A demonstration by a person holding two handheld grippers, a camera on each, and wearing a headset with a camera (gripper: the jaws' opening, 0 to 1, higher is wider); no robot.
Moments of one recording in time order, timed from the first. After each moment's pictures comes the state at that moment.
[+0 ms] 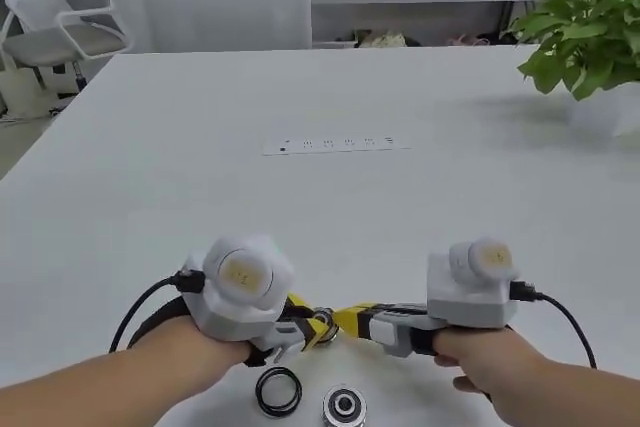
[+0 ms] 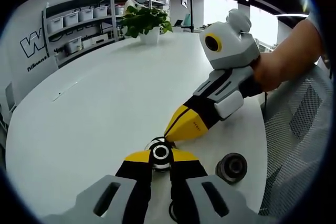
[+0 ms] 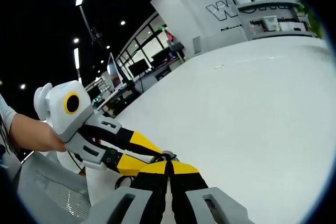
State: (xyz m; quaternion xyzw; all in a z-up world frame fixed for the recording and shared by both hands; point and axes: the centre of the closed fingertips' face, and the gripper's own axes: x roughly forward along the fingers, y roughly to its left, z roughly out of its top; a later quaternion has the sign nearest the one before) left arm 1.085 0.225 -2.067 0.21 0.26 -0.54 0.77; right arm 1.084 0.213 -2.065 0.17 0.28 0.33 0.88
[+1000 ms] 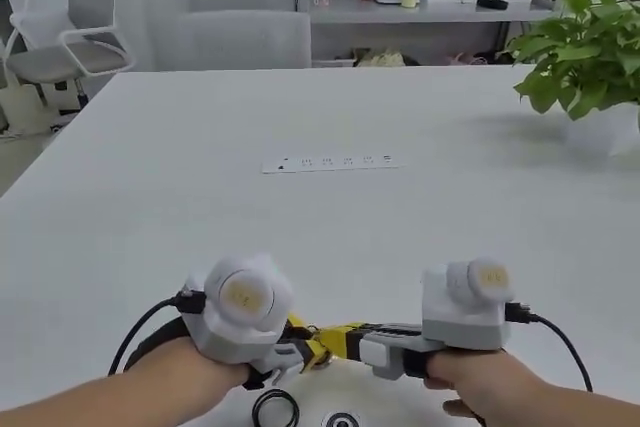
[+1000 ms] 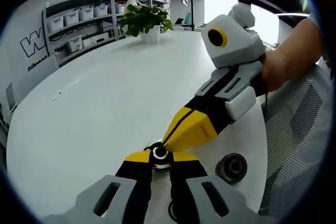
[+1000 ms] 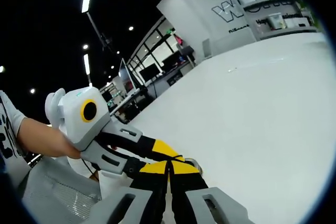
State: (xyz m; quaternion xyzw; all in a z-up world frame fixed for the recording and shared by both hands) left arm 1.085 0.224 -2.067 0.22 0.26 -0.54 0.77; right arm 1.078 0.235 -2.045 0.18 0.26 0.36 0.88
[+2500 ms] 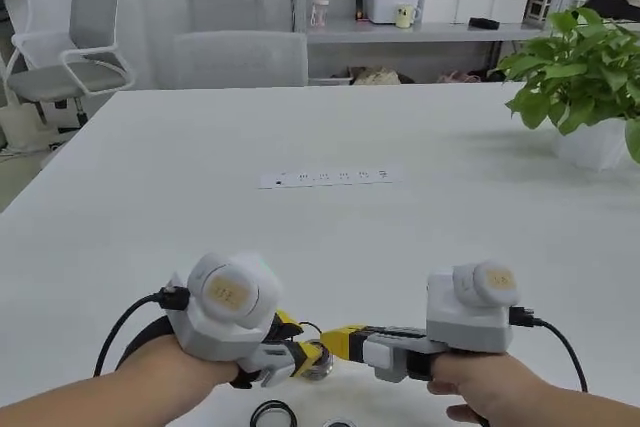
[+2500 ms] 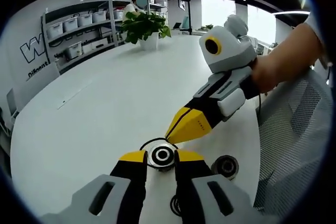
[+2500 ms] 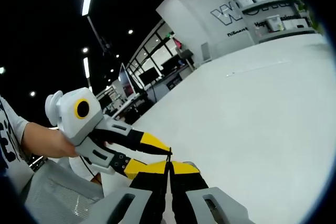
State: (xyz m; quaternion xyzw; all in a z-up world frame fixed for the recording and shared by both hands) left arm 1.083 0.232 -2.040 0.22 0.24 -0.54 0.77; right arm 1.078 0.225 -2.033 0.21 0.25 0.36 0.87
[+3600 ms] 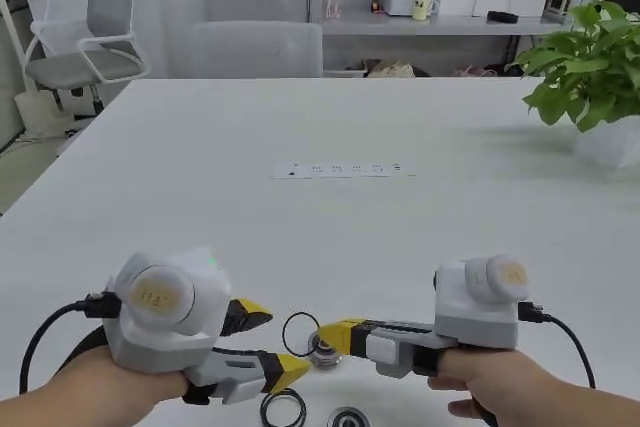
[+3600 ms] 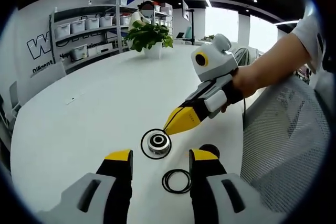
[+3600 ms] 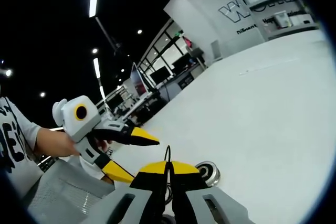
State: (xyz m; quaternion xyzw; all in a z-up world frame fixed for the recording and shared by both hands) left arm 1.059 0.275 -2.015 0.18 0.23 -0.54 0.79; right arm 1.066 0.247 -2.023 0.22 0.24 0.41 0.85
